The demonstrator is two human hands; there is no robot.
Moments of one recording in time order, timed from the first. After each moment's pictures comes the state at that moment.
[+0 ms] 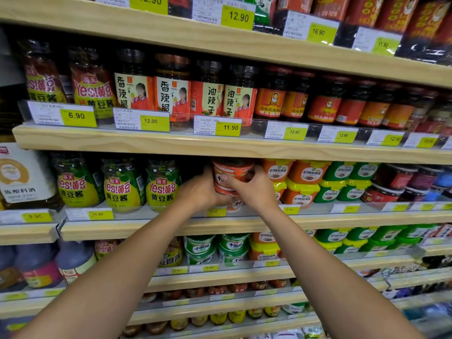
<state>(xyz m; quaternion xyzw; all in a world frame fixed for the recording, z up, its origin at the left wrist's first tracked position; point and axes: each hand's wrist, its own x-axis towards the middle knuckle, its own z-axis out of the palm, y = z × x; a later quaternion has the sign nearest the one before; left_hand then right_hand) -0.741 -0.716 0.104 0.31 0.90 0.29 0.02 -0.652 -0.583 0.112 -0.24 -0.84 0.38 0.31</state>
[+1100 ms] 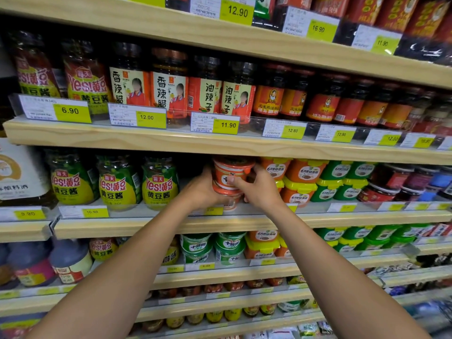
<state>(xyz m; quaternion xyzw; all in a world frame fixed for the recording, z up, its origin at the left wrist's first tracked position) -0.745 -0.706 0.093 0.35 0.85 0.40 0.07 -0.648 -0.563 0.105 -0.16 -0.84 0.44 0.28</state>
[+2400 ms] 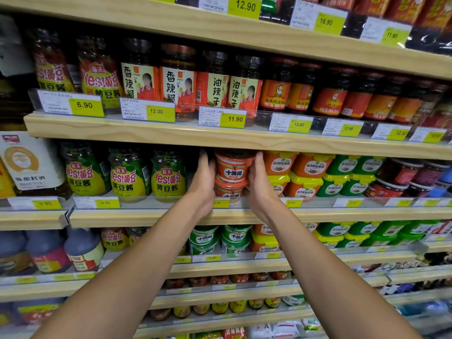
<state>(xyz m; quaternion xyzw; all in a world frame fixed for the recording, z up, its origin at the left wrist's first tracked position) -0.705 -0.710 0.109 0.17 0.55 0.78 0.26 -0.651 -0.595 0.103 -0.12 -0.65 0.73 0.18</state>
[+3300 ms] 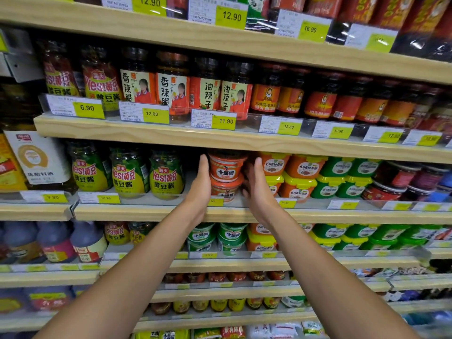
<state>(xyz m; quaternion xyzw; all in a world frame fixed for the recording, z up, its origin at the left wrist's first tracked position) -0.670 -0.716 0.111 0.13 0.65 0.73 0.16 -0.615 -0.589 0.109 -0.11 -0.67 0.72 0.16</state>
